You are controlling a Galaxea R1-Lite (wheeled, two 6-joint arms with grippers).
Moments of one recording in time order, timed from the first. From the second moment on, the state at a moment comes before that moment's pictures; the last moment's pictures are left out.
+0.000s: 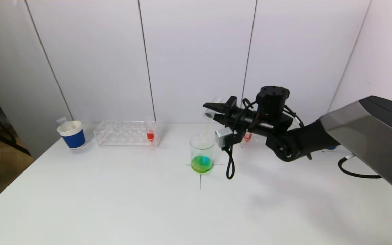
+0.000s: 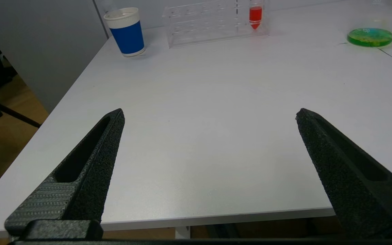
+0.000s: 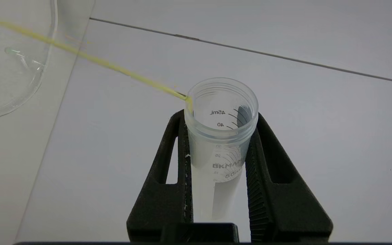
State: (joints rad) left arm -0.01 0.00 0.00 0.01 -0.01 0.11; right arm 0.41 2.30 -1.37 -0.93 0.58 -1.74
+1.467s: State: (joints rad) left arm -0.01 0.00 0.00 0.01 -0.01 0.11; right arm 0.42 2.29 -1.36 -1.02 0.48 -1.41
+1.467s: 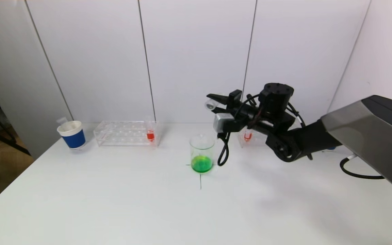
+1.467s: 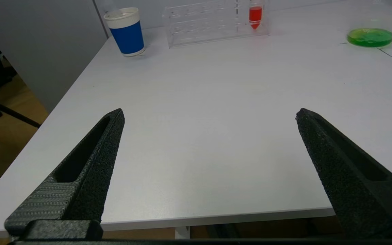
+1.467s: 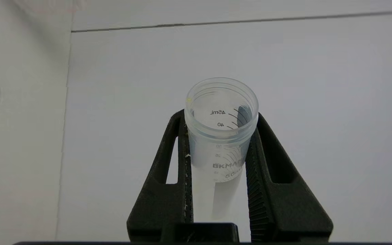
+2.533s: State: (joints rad) left arm -0.01 0.00 0.00 0.01 -0.01 0.11; right arm 0.48 2.07 -1.25 -1.01 -0.05 -0.26
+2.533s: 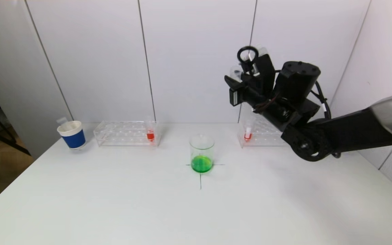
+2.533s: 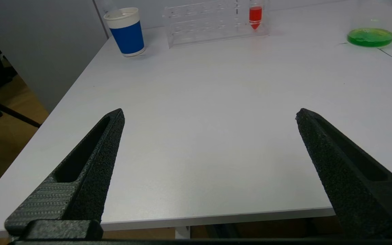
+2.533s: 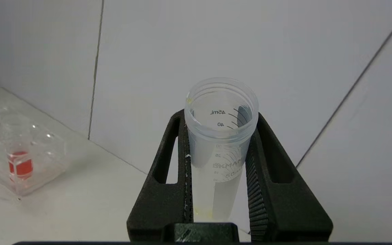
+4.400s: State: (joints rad) left arm -0.01 0.00 0.00 0.01 -0.01 0.11; right arm -0.18 1.81 -1.23 -0.58 -0.23 0.07
